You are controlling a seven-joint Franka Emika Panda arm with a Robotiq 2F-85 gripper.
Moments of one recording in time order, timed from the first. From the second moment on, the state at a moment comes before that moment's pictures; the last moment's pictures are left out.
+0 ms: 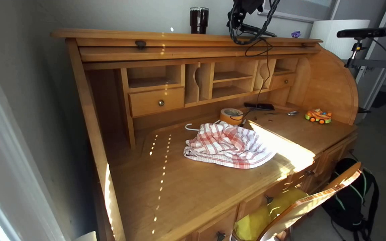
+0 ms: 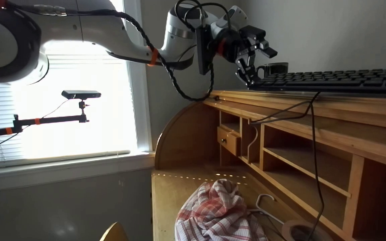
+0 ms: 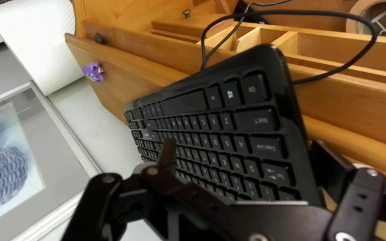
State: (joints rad) arm -0.03 0.71 -0.04 -0.78 -0.96 1.60 0.40
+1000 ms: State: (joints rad) arm -0.06 0.84 -0.02 -0.53 -0.78 1.57 0.42
